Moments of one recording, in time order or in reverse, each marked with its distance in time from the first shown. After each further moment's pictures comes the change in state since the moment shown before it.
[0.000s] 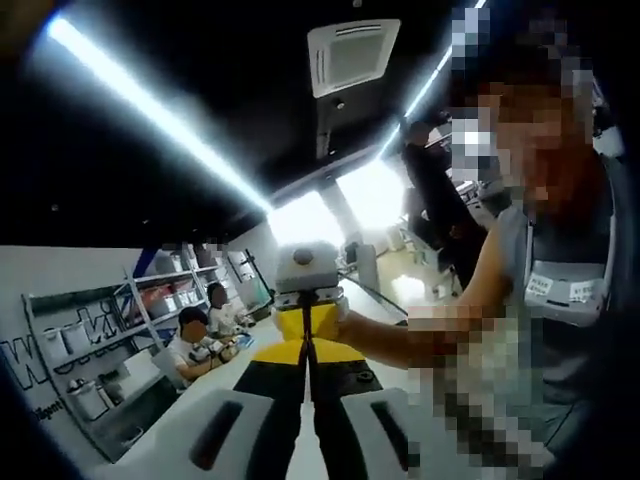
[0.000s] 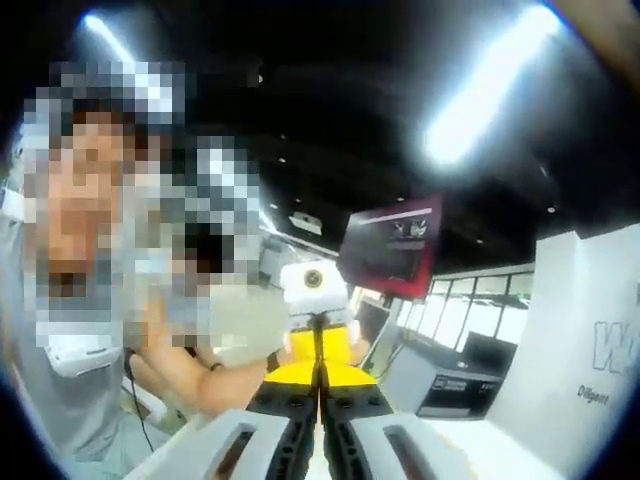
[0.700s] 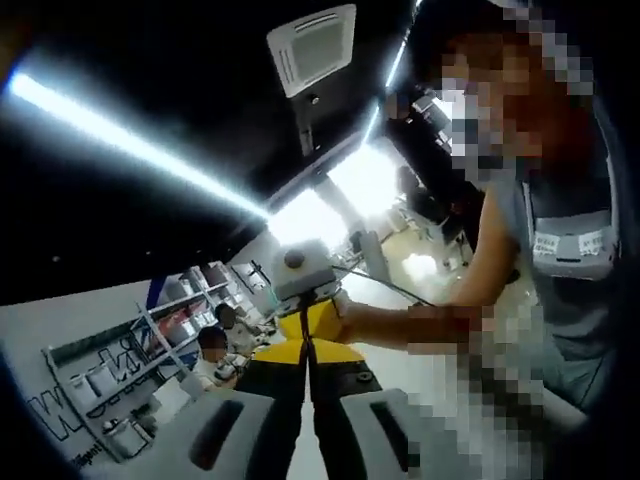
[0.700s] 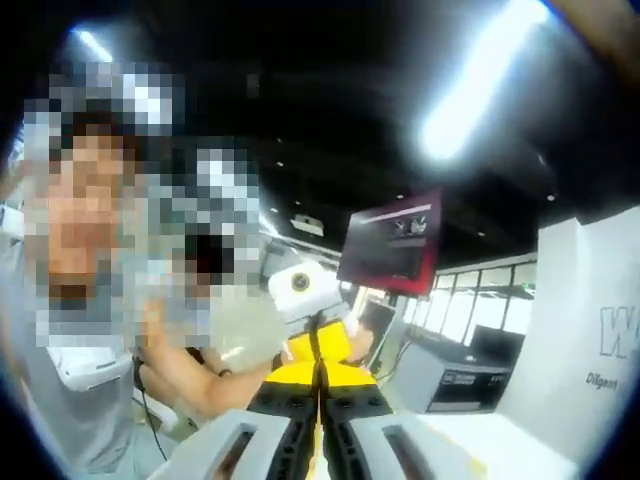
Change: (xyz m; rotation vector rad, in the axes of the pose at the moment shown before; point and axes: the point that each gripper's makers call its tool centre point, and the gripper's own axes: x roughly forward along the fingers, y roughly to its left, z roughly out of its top) left arm 0.003 -0.002 0.006 0.204 0.012 0.030; right arm -0.002 0.004 0.003 0.058 -0.005 0.009
